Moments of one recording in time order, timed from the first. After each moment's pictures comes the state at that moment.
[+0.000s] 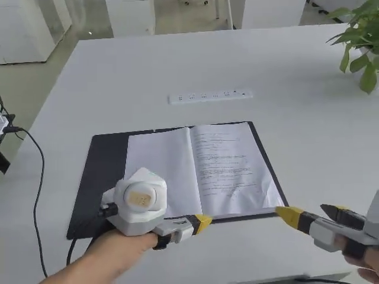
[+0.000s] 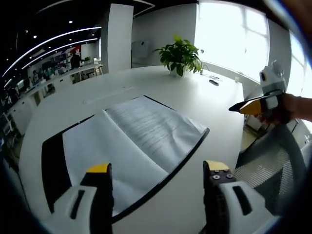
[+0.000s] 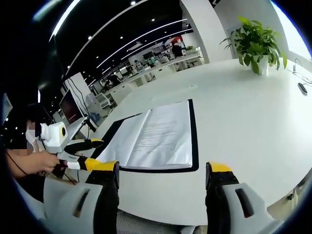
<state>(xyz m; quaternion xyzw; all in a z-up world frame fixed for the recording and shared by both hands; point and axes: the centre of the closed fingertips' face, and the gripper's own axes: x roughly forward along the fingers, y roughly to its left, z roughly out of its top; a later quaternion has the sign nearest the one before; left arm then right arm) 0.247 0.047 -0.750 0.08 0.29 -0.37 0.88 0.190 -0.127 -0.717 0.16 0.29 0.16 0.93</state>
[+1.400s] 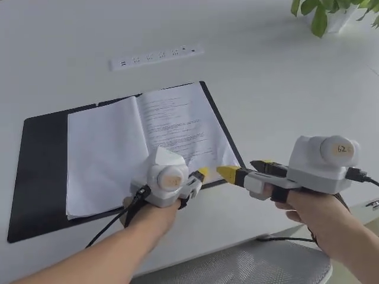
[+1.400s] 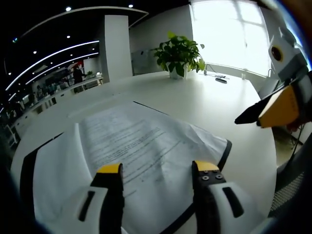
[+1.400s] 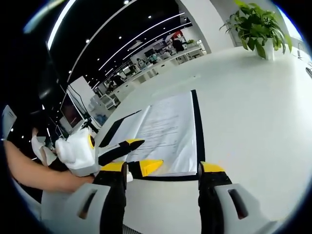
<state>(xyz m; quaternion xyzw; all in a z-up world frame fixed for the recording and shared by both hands) 0.298 -0.050 -0.808 0.10 0.22 -0.35 0.90 0.228 -0.120 -0.757 0.20 0.31 0.18 0.91</state>
